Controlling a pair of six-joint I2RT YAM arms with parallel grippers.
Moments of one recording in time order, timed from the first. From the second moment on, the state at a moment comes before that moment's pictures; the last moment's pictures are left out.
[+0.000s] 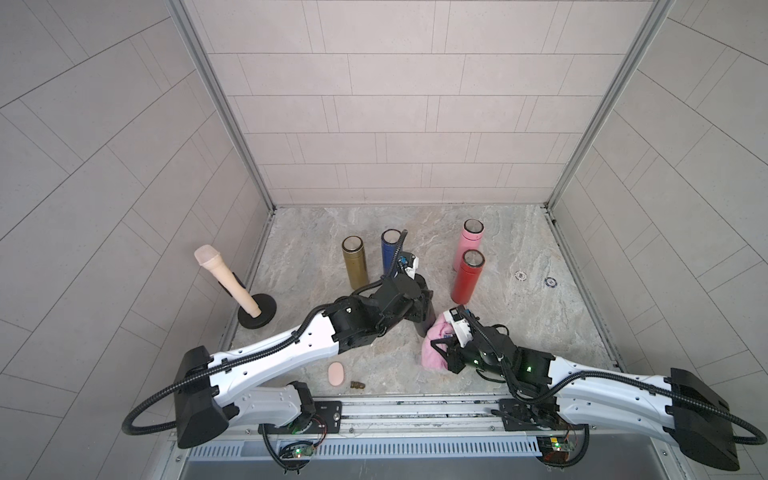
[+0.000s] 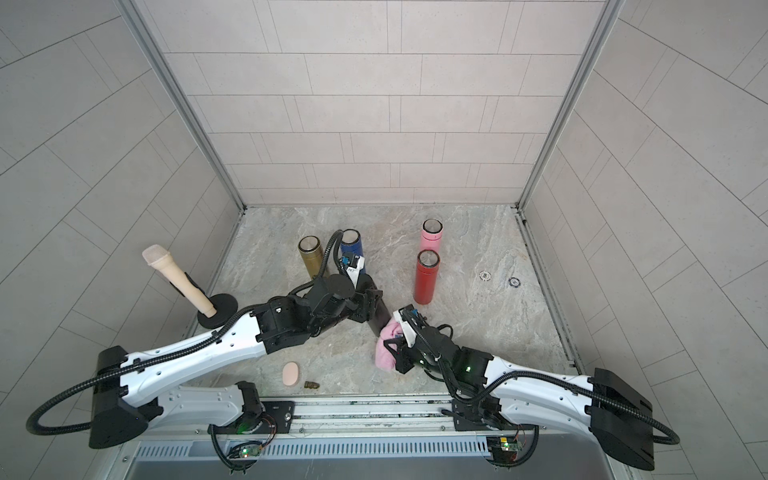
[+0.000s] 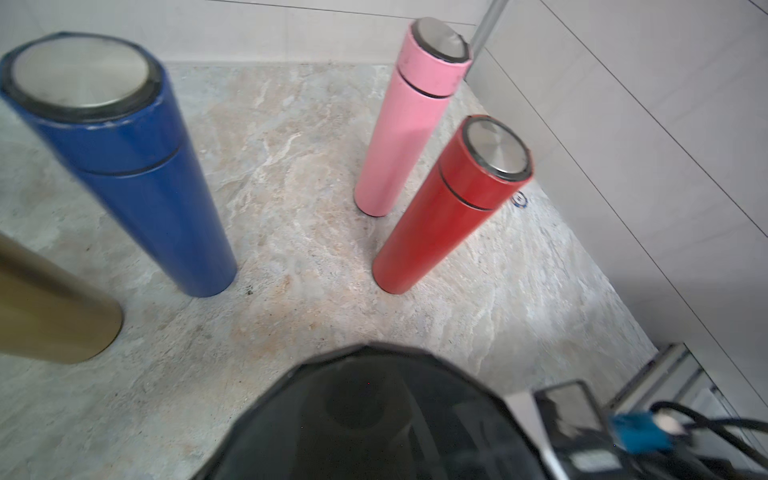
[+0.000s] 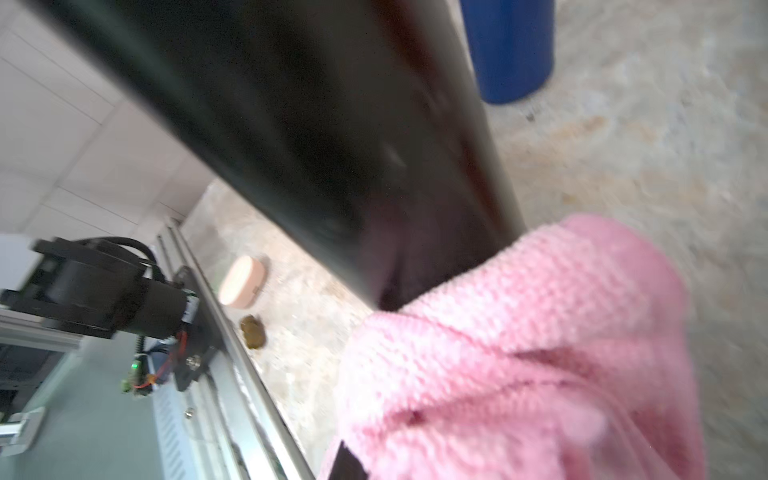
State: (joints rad) left arm -1.06 1.22 1.06 -0.45 -0.30 -0.54; right arm 1.03 0.88 0.26 0.10 0.04 0.63
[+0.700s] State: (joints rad) left arm -1.06 1.12 0.98 -0.37 0.27 0.03; right arm 0.67 0.70 0.28 0.04 -0.29 0.81
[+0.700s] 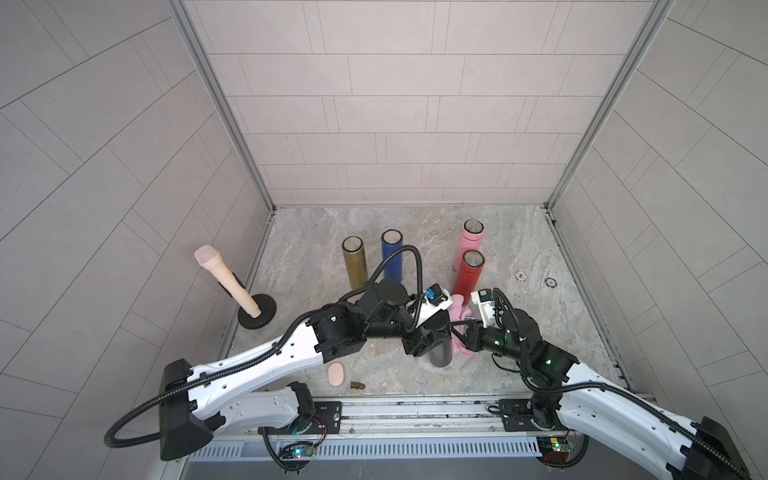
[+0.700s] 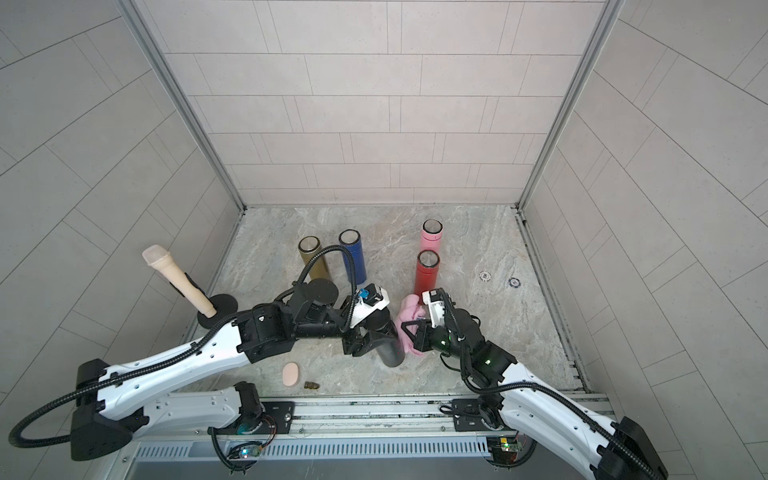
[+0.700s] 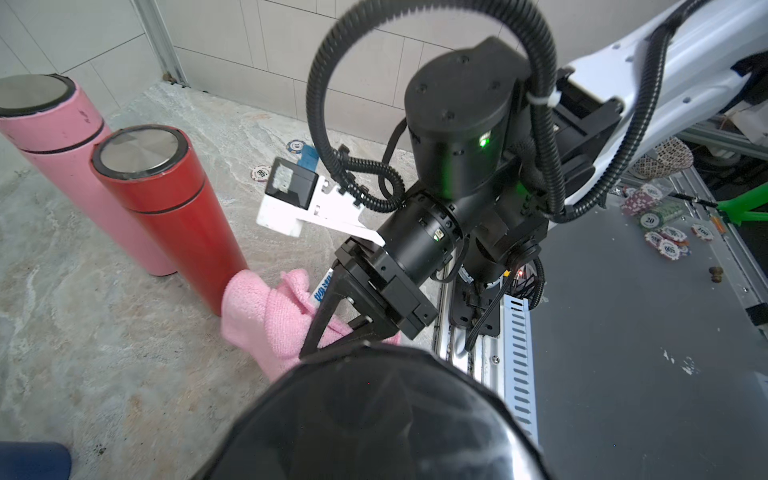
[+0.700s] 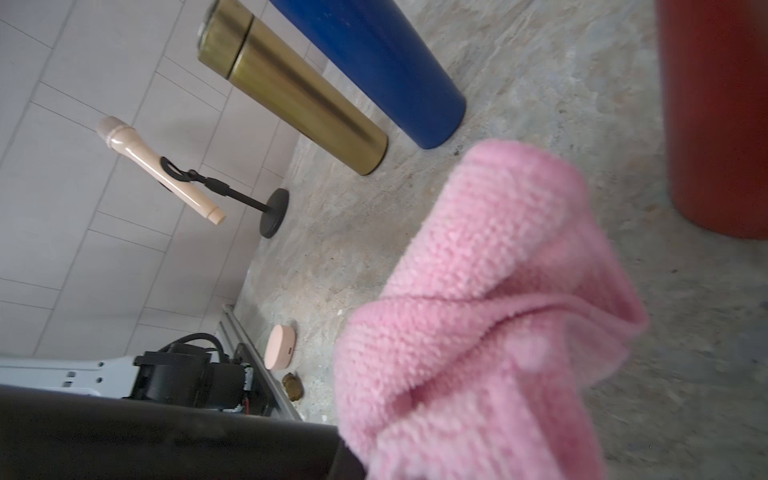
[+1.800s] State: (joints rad) left arm -1.06 1.16 0.89 -0.27 0.12 0.05; right arm 0.70 0.51 0.21 -0.03 -0.24 0.83
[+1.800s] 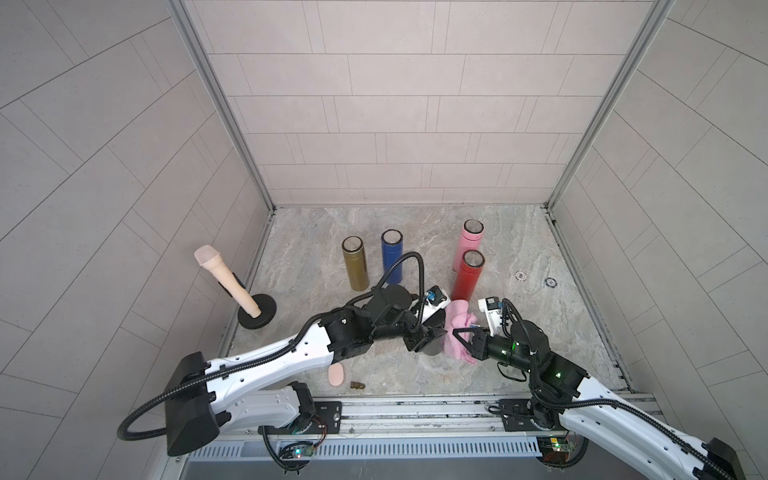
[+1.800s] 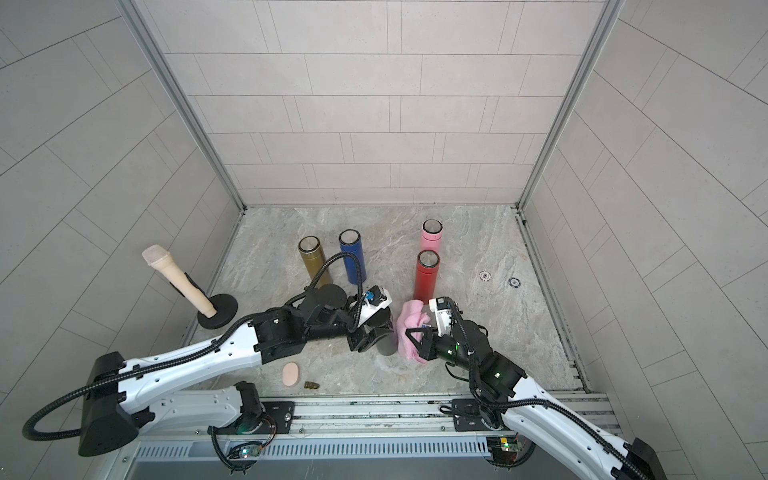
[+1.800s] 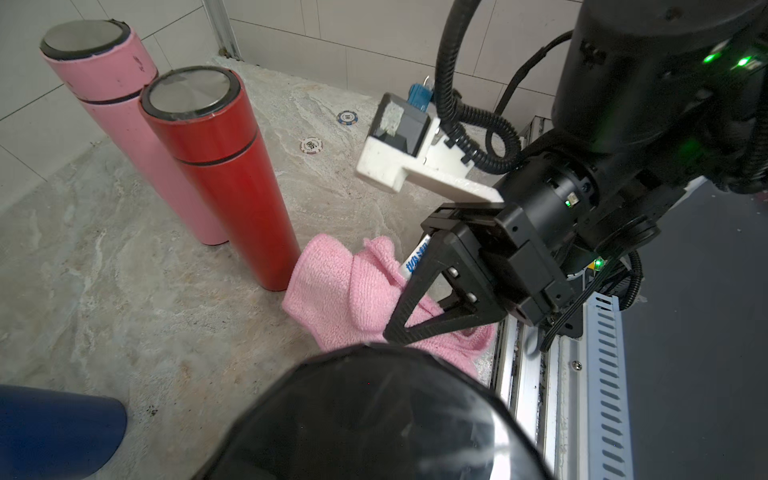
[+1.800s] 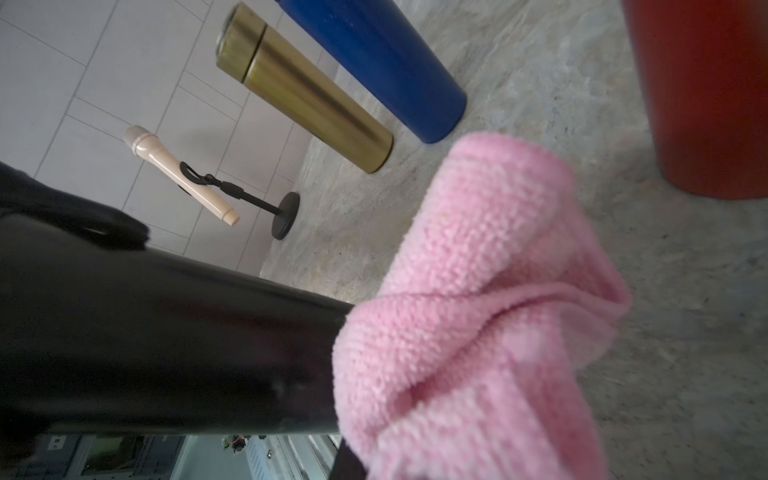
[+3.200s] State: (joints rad) left arm -1.08 1.29 1.10 -0.50 -0.54 -0.81; right arm 1.02 0.99 0.48 0.27 -0.06 0.60
